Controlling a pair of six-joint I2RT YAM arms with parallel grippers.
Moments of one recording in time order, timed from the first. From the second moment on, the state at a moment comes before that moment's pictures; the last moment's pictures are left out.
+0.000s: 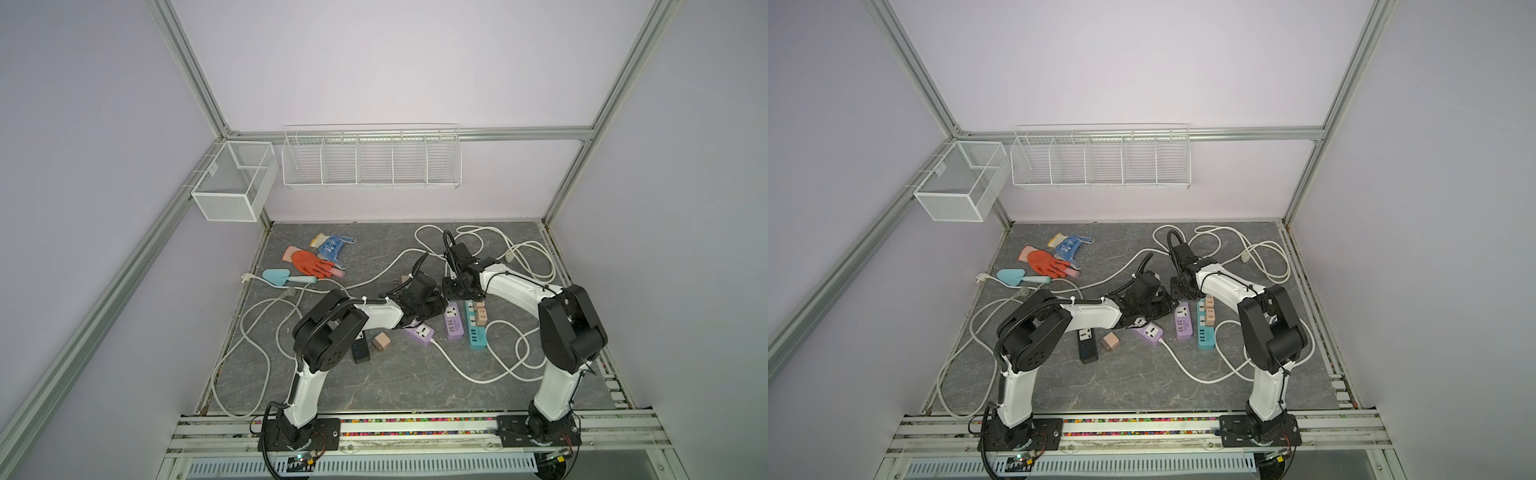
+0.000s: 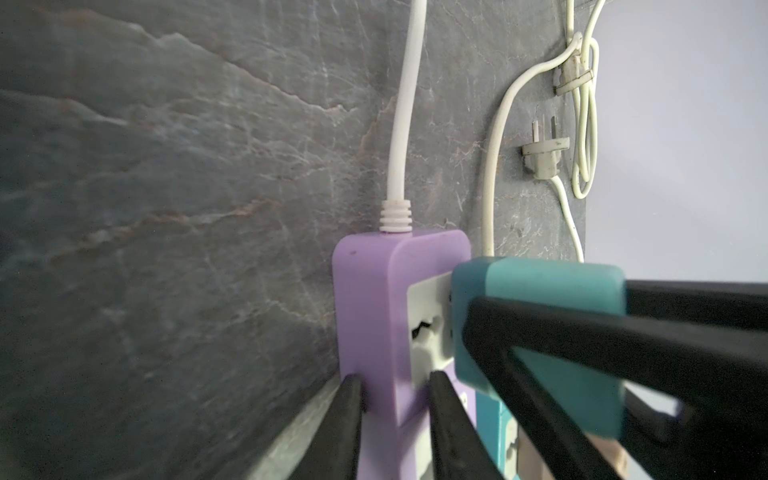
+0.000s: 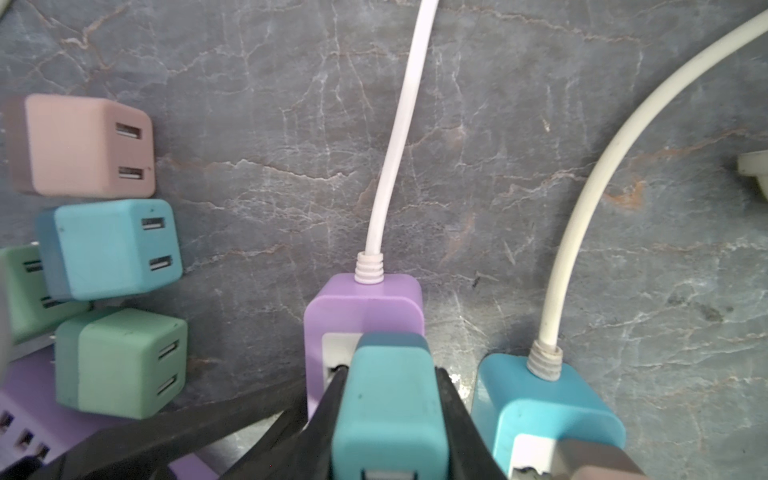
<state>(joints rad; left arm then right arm) -0.88 2.05 1.18 0.17 0.16 -1.03 0.49 1.84 1.29 -0.65 0.07 0.41</state>
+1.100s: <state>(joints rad) -0.88 2.05 1.18 0.17 0.16 -1.03 0.51 1.80 1.29 -0.60 0.02 0.41</state>
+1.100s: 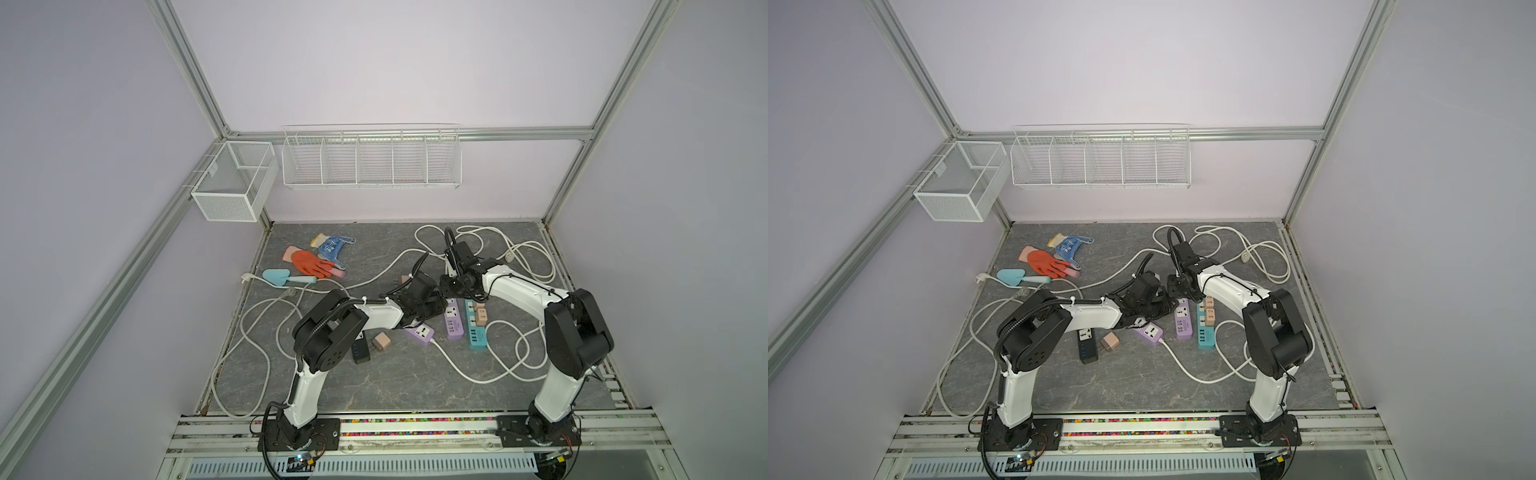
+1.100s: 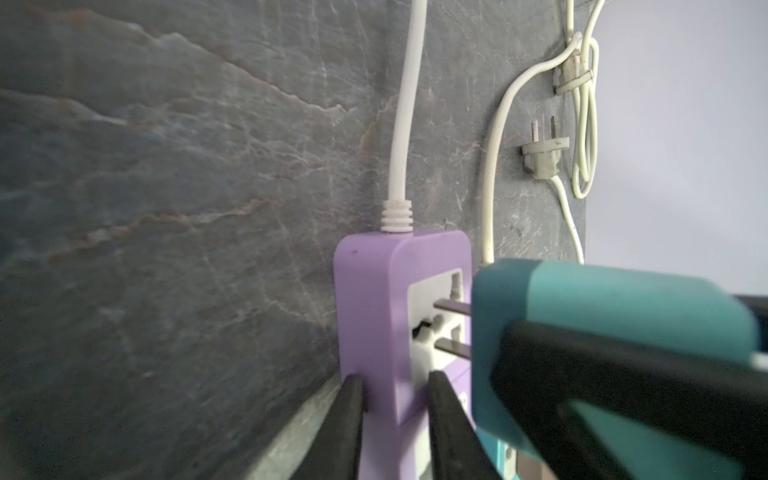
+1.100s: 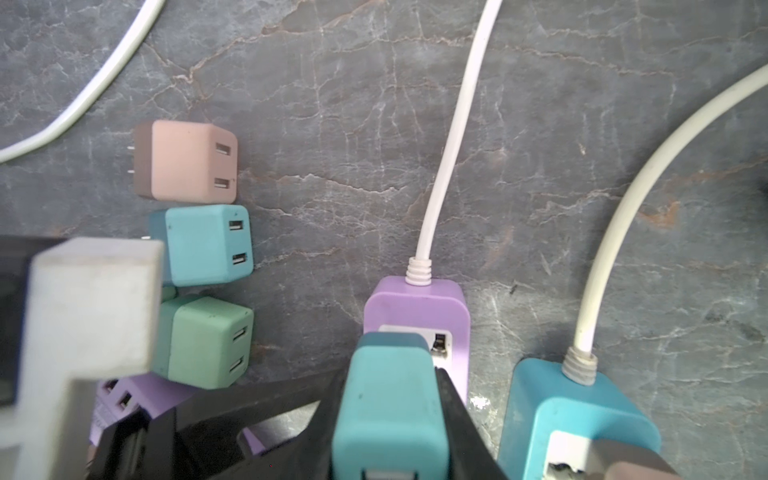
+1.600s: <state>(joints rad) -0.88 2.05 1.22 0.10 0.15 -1.00 0.46 1.67 1.26 -0.61 0.06 0.38</state>
